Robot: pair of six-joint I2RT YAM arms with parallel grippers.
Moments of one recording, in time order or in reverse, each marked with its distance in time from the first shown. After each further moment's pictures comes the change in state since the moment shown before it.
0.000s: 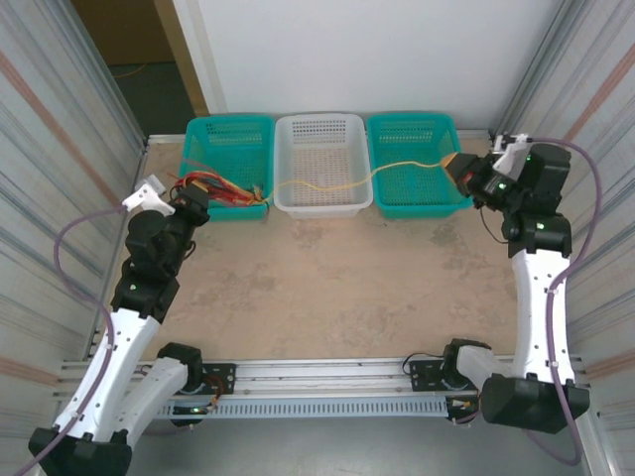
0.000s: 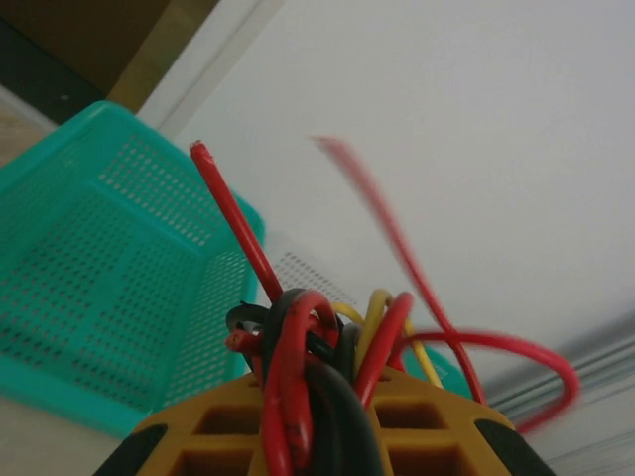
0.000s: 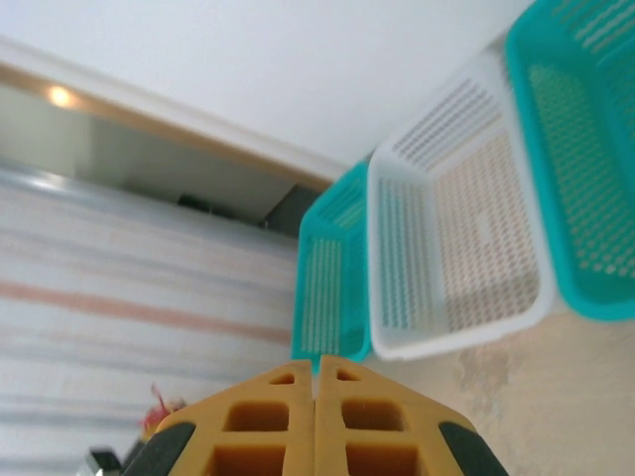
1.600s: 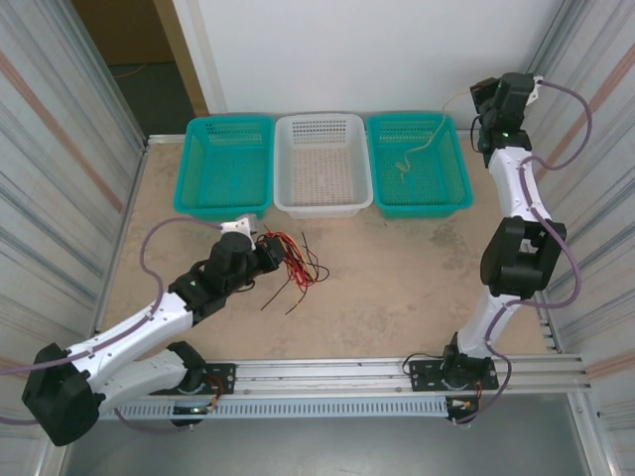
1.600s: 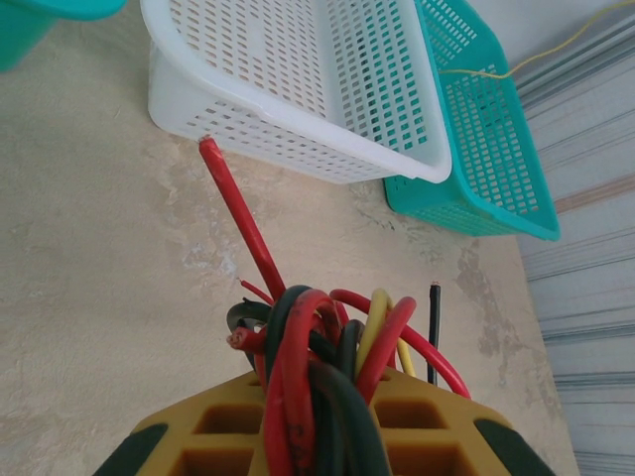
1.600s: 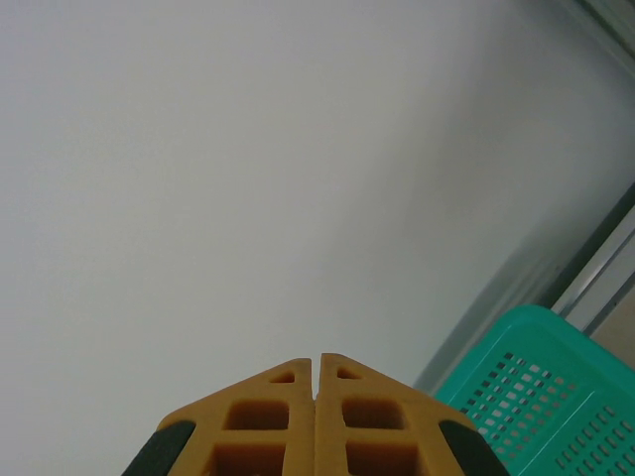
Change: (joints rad) left arm -0.500 0.236 -0.164 0.026 0.029 -0.097; right arm 0.077 0.813 0.475 0.504 0.767 0.156
